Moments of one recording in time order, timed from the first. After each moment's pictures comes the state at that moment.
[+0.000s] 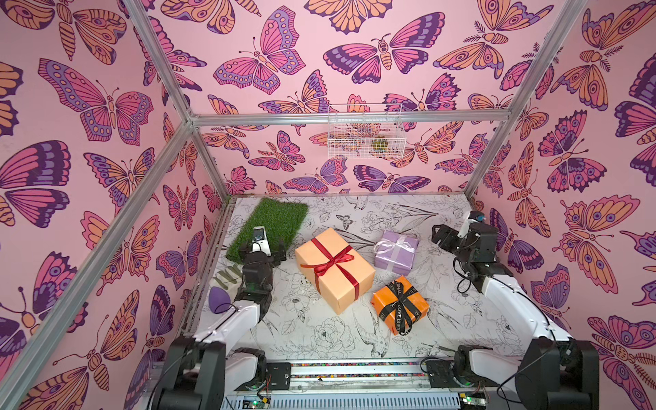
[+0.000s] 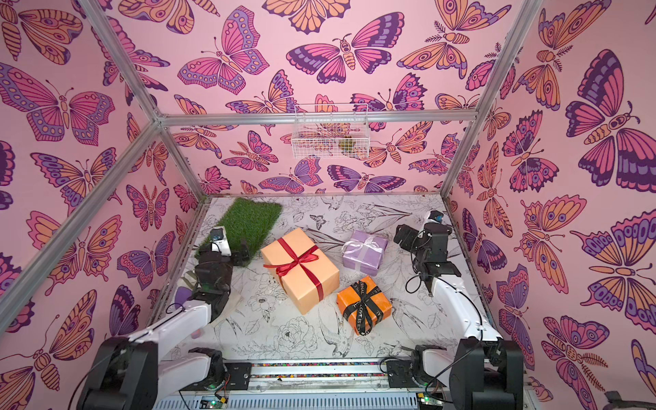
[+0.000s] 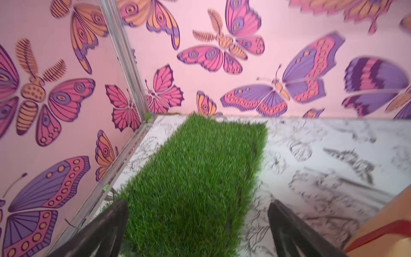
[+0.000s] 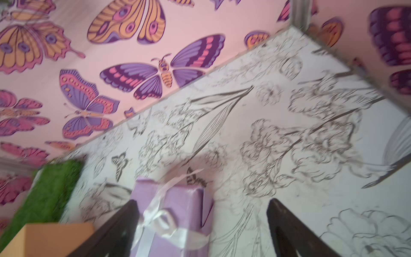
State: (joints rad) left arm -0.14 1.09 0.43 0.55 -0.32 0.01; right arm -0.03 1.18 0.74 -0.06 -0.13 0.50
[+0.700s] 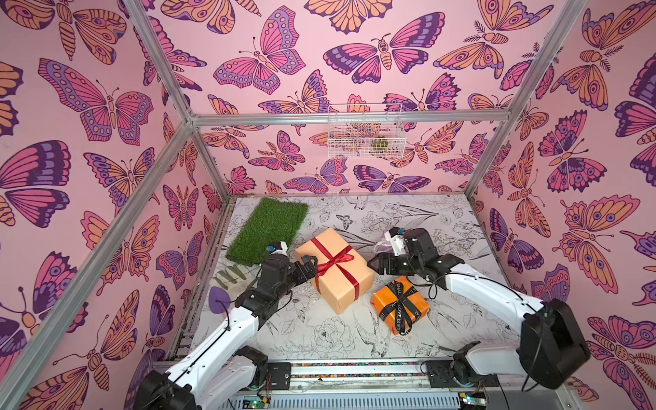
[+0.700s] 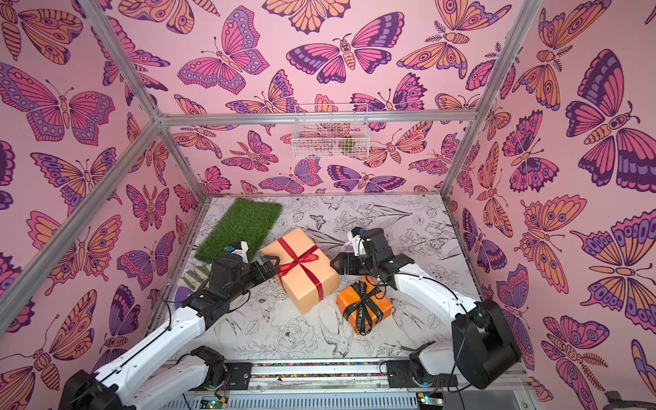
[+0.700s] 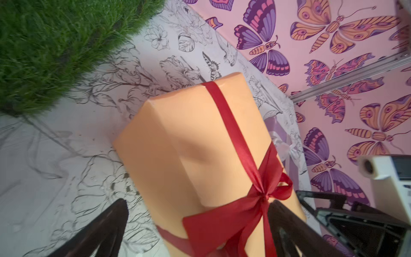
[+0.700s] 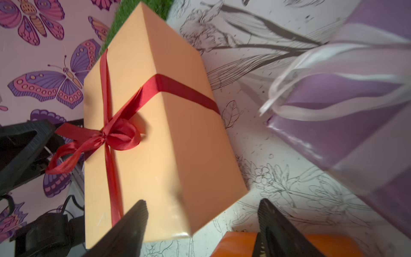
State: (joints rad) left arm -0.42 0.98 0.53 -0.08 0.05 -0.82; right arm 0.52 1.40 0.88 -0.27 -0.39 0.52
